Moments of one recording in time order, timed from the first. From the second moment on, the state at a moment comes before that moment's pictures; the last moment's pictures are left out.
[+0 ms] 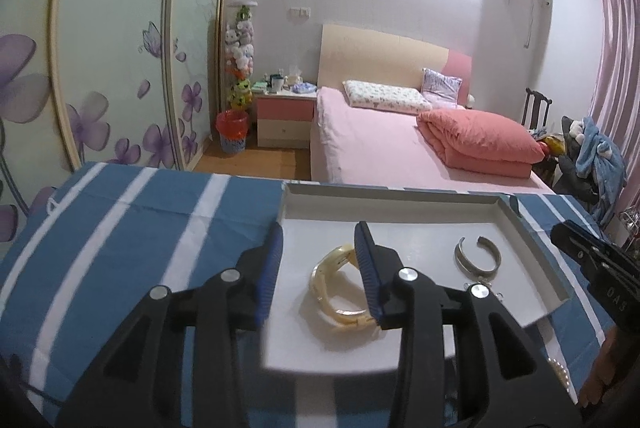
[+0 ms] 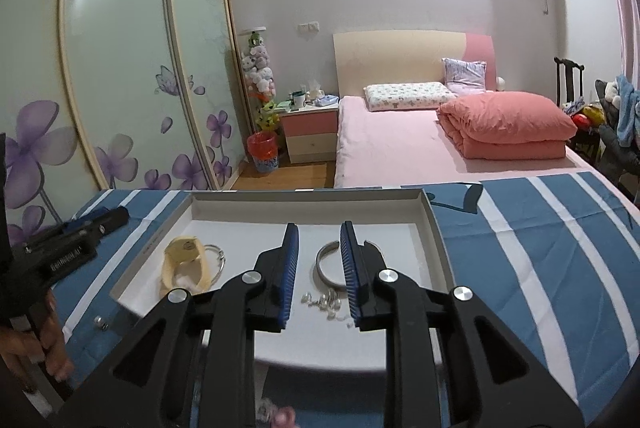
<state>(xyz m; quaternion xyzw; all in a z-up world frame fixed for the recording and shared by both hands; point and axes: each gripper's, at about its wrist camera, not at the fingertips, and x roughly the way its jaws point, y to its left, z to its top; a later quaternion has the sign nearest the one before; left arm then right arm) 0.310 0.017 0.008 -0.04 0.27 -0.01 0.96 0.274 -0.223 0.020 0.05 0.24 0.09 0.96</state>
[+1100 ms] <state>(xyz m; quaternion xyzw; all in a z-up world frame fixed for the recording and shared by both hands) 0.242 0.058 -0.057 -0.02 0.39 0.00 0.92 0.182 -0.251 -0.027 0.05 0.32 0.08 0.94</state>
